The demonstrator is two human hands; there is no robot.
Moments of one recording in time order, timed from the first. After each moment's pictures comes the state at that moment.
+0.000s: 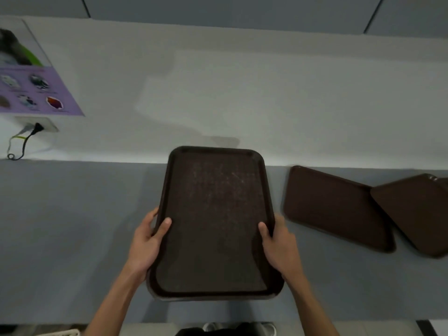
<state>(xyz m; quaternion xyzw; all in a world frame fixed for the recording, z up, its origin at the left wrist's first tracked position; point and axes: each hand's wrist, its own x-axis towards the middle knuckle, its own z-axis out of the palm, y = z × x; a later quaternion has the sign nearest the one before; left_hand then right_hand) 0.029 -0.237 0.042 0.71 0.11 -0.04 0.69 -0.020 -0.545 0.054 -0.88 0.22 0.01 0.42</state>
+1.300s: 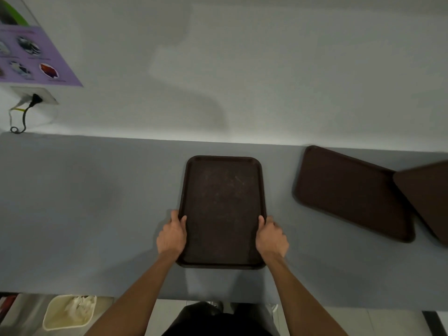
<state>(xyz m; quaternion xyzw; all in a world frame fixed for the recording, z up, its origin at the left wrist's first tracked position) 0.051 -0.255 -0.120 0.96 0.13 -0.07 0.22 0.016 -0.534 -0.116 -0.94 0.29 0.06 0.17</state>
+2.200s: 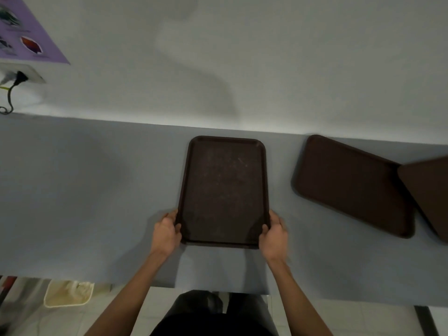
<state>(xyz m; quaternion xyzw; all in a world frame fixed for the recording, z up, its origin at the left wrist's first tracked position) 0.027 -0.250 -0.105 0.93 0.08 -0.11 0.34 -0.013 -0.566 -0.137 -0.91 0.24 -0.01 0.34</state>
